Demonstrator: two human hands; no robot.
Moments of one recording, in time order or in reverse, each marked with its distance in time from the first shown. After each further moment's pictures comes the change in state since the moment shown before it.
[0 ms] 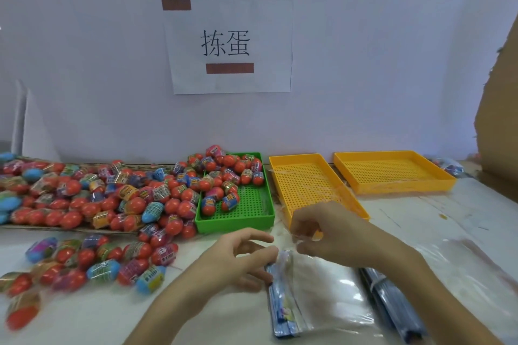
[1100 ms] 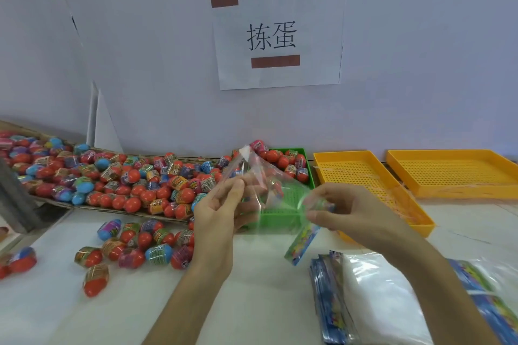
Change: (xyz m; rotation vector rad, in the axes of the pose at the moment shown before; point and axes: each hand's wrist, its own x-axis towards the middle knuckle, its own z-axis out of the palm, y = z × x) left_hand 0.005 0.006 -0.038 -0.445 0.625 0.508; right_hand 0.034 -0.024 0.020 0.637 0.142 0.073
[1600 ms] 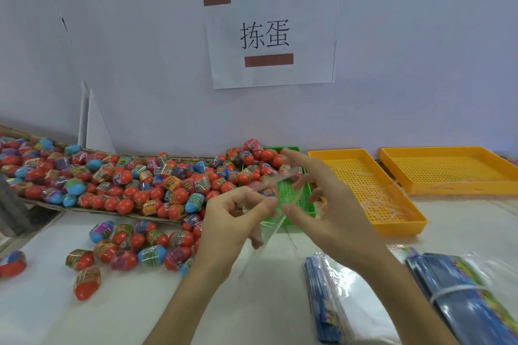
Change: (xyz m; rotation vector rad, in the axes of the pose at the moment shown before) left_hand -0.007 0.001 0.003 0.288 -0.275 0.150; right_hand -0.004 -0.014 0.033 -0.119 0.247 -0.475
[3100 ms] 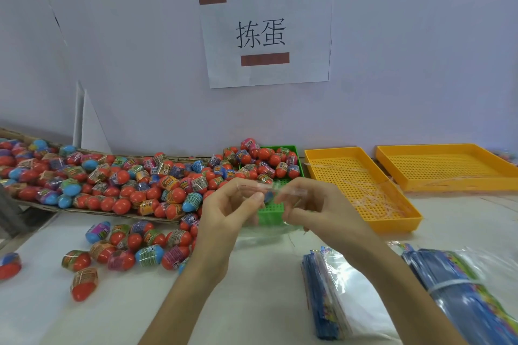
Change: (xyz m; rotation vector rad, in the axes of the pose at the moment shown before) left_hand -0.002 0.003 -0.001 -0.049 -0.033 0.045; right_hand 0.003 0.002 -0.001 0.240 -0.175 0.337
